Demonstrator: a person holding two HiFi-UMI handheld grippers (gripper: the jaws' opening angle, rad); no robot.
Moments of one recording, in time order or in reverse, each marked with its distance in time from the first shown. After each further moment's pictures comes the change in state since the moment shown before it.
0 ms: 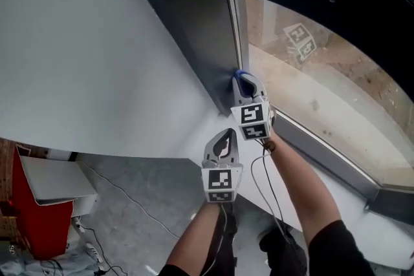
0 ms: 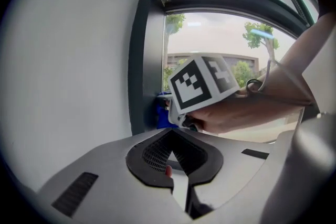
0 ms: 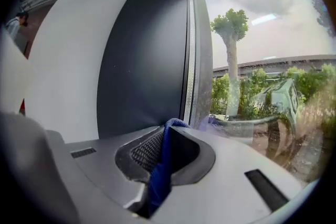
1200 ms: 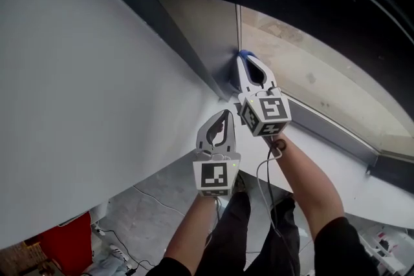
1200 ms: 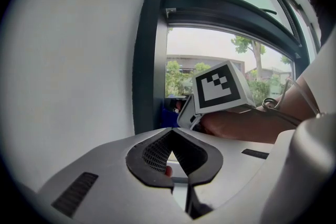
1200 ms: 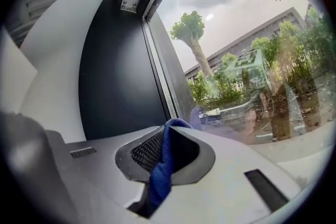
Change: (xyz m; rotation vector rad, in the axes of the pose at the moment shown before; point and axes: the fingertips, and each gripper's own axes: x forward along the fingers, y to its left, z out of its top) left arm -0.016 0.048 0.096 0.007 -0.038 -0.152; right arm -0.017 -0.014 0.083 0.376 -0.160 -0.129
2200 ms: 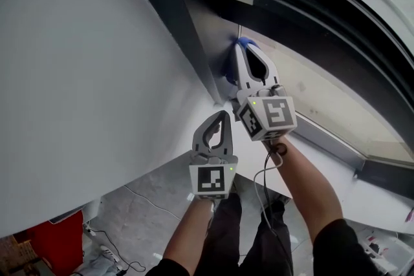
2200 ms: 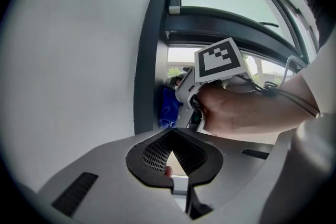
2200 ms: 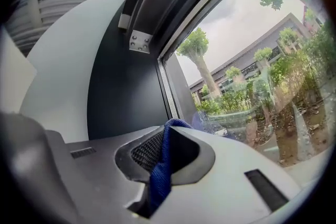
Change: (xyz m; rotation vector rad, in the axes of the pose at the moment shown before) left arm -0.024 0.002 0.059 -0.027 -0.125 0.034; right arm -0.010 0.038 0.125 -0.029 -0.178 0.033
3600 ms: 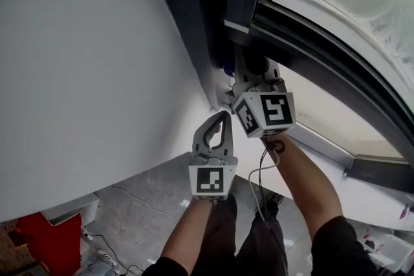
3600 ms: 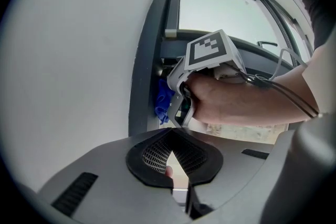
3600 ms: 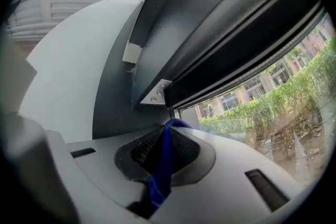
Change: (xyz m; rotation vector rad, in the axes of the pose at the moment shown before) left arm -0.016 -0.012 0.070 -0.026 -0.076 -0.047; right arm 0.011 0.025 0.103 -0.084 -0.077 -0.016
